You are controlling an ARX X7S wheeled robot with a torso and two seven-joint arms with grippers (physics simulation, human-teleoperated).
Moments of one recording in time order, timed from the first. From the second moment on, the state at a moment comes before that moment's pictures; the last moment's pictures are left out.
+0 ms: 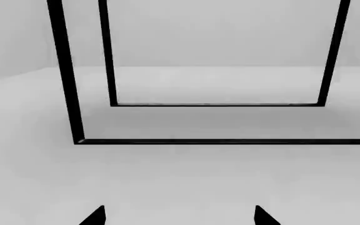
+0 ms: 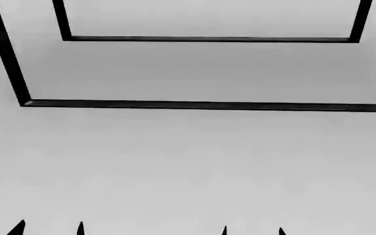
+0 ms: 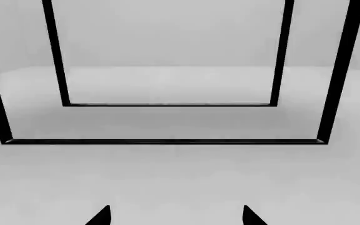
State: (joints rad) left arm 0.00 0.00 0.00 0.00 0.00 0.00 0.00; right arm 0.00 0.00 0.00 0.00 0.00 0.00 0.00
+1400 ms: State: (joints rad) left arm -0.11 -0.14 0.15 0.75 -0.05 -0.69 -0.17; right arm 0.23 0.39 -0.14 -0.95 0.44 0.77 0.50
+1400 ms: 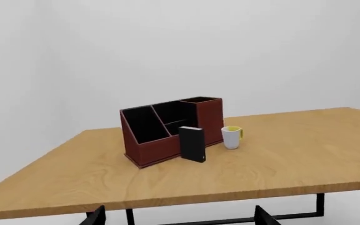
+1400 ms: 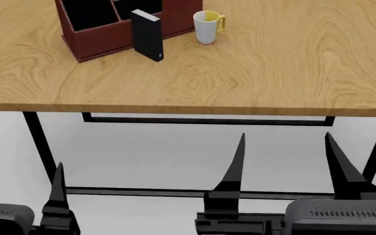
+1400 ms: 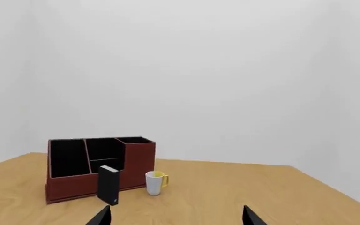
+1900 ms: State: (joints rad) left arm -0.22 -0.43 0.21 1.01 -0.48 -0.88 -0.63; right arm 0.67 0.87 -0.58 -1.03 1.01 0.68 1.22
